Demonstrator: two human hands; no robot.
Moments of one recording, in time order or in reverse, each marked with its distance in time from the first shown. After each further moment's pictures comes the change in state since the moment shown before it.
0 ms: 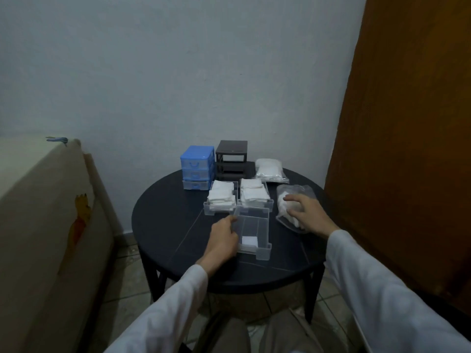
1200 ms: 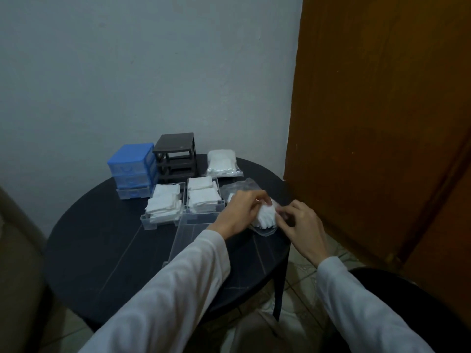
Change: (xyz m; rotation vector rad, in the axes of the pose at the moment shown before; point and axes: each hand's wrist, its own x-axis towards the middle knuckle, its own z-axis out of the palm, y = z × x) left_hand 0.094 0.085 0.097 0.154 -0.262 0.720; right_hand -0.029 0.081 -0.006 -0.258 0.413 -0.060
